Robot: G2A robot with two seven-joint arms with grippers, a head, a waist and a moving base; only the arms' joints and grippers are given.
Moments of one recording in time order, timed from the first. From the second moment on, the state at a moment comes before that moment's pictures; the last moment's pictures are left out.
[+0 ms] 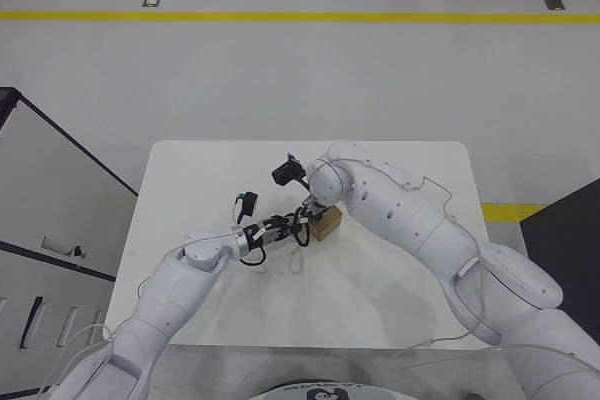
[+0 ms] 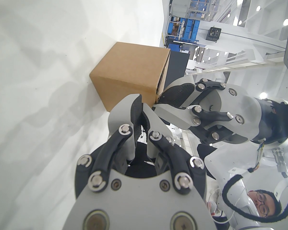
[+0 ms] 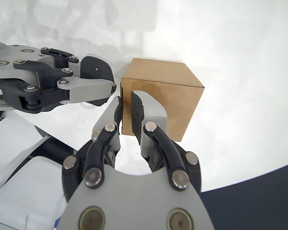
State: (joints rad) left arm 1.14 -1.23 -0.99 -1.05 -0.30 -0.19 -0.74; right arm -0.52 -1.48 0.47 -0.99 -0.66 0.04 1.33
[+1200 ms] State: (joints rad) left arm 1.14 -1.23 -0.99 -1.05 -0.30 -0.19 -0.74; right arm -0.57 -1.47 0.57 -1.03 -0.71 0.06 1.31
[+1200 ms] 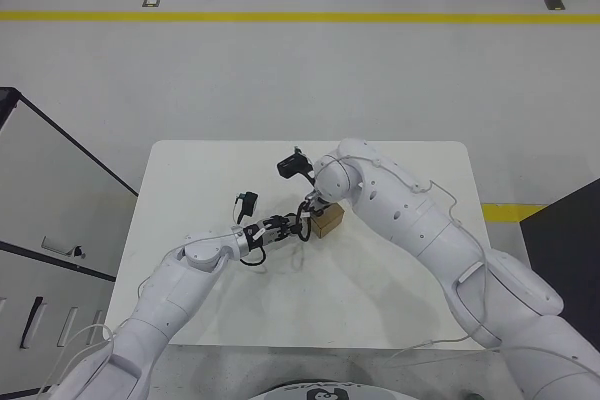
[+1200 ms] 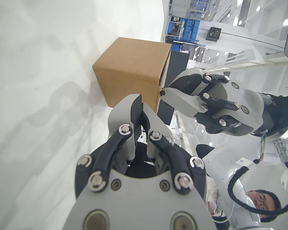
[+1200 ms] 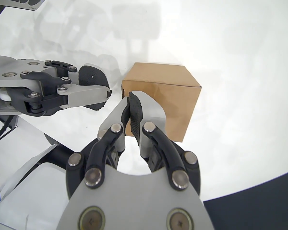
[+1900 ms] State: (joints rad) left arm 1.14 -1.23 -0.99 -1.05 -0.30 -0.19 -0.74; right arm -0.59 -1.47 0.62 -1.03 -0.70 0.05 1.31
